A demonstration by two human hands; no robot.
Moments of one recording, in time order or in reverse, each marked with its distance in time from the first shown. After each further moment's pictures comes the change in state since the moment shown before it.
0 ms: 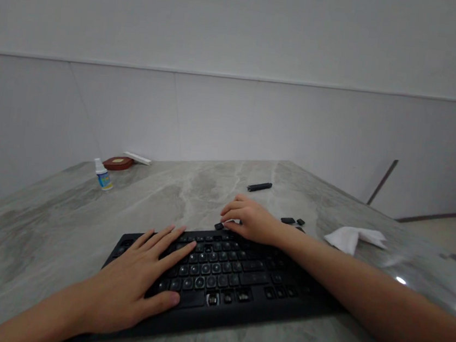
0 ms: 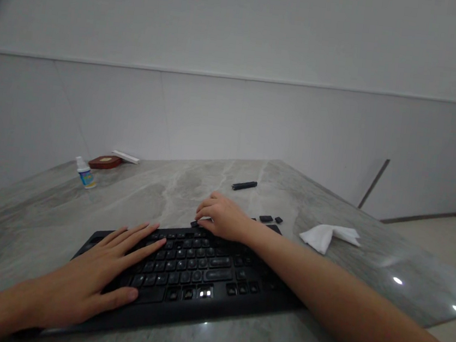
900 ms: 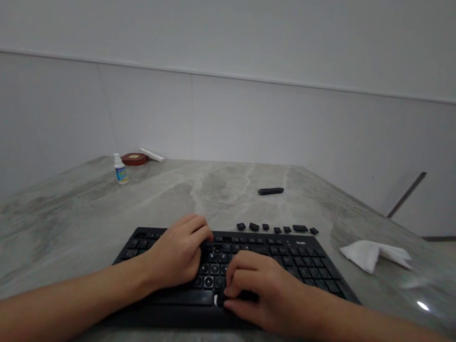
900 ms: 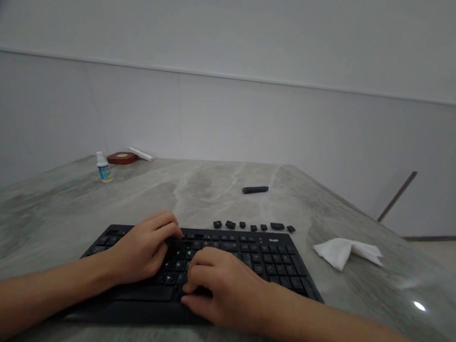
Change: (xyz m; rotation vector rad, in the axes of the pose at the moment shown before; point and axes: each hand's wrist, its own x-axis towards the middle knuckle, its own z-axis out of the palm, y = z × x) left_hand 0.060 0.017 0.013 -0.080 0.530 0.120; right_hand -0.050 -0.081 0.011 0.428 0.074 -0.139
